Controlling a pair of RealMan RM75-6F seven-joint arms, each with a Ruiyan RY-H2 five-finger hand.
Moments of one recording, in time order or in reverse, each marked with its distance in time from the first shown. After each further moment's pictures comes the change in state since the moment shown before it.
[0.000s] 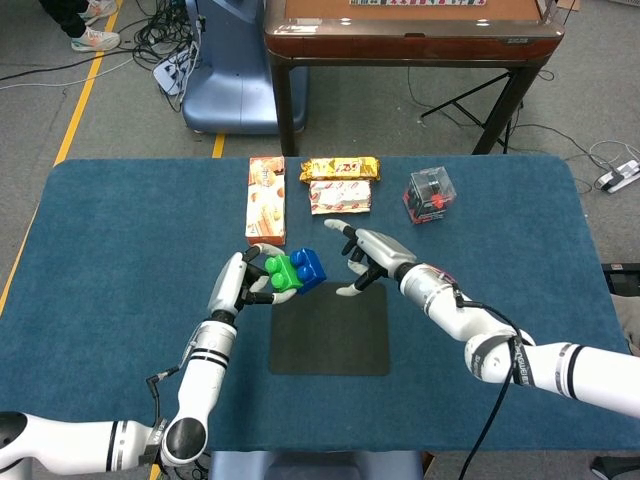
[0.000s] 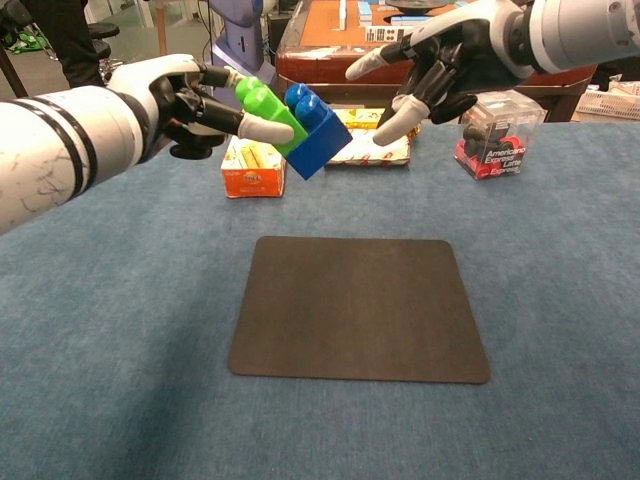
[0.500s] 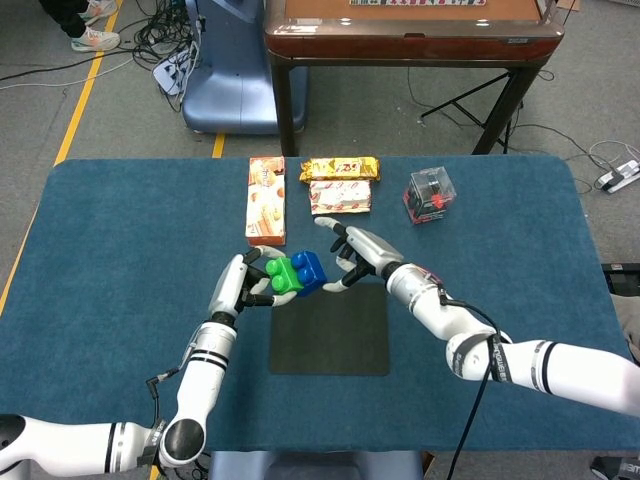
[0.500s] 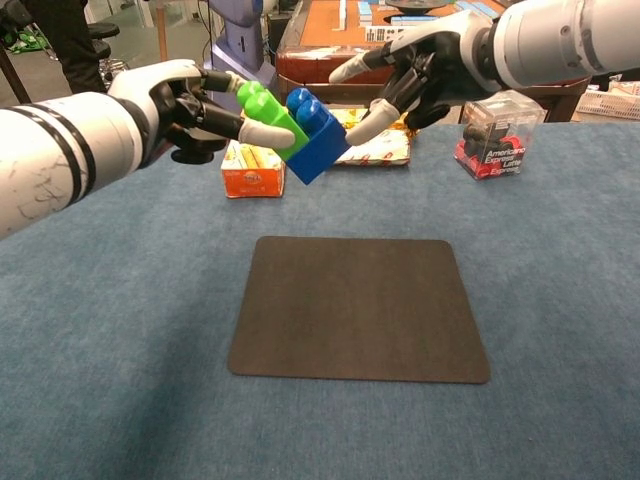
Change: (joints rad) left arm 0.015 -0.002 0.003 0.006 0.013 -0.027 -0.013; right arm 0.022 -0.091 0.006 0.061 0.022 0.038 0.036
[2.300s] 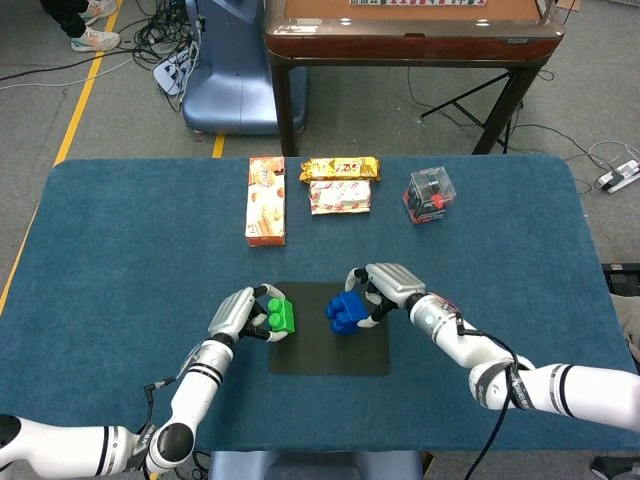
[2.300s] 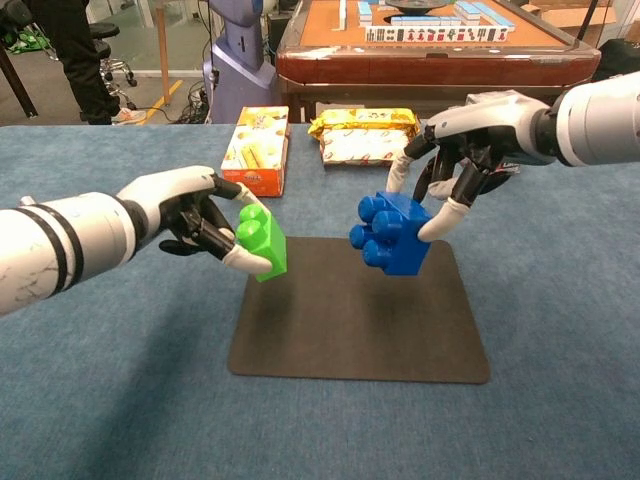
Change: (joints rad) left arm -0.004 0.035 0.194 0.091 -0.041 -0.170 0.164; right arm -0.076 0.019 -0.182 -0.073 -0.138 0.084 -0.199
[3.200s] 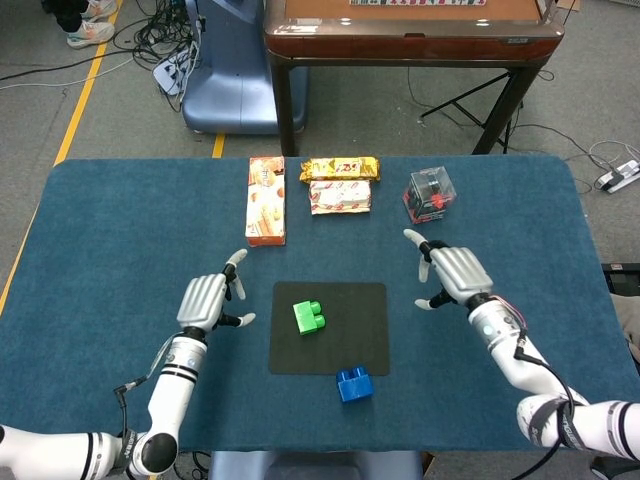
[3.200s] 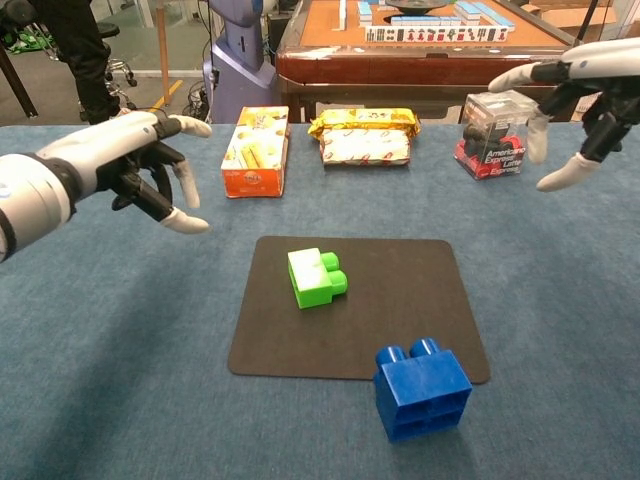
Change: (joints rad) left arm 0.066 0.075 0.069 -0.006 0.237 0.214 0.115; right arm -0.203 0.159 -0.071 -0.152 -0.118 0.379 -0.148
